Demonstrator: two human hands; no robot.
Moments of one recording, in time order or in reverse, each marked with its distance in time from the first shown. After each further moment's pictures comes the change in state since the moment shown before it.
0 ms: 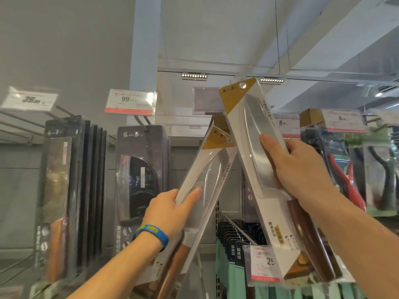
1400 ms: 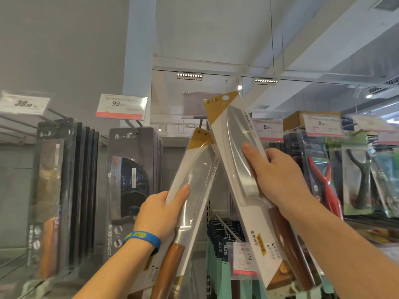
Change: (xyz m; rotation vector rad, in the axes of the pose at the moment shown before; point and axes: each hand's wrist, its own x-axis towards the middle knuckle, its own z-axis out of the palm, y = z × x) left_hand -0.014 0.017 -0.003 -0.098 0.027 -0.074; right_hand -0.014 -0.004 -0.006 0.067 -0.051 0.074
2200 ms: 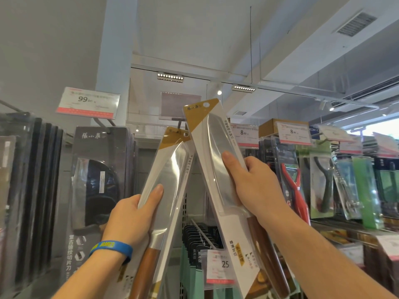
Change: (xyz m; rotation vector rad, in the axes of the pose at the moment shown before) left_hand 0.011 -0.006 0.011 -0.116 0.030 -0.001; right_hand -0.001 0.007 -0.004 -0.080 0.001 0.013
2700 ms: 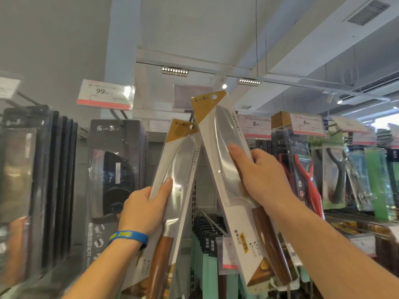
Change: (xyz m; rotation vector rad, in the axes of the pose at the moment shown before) left_hand -0.001 -0.005 -0.004 -0.002 0.003 0.010; right_hand -0.007 -0.008 0.011 -0.035 -0.003 -0.022
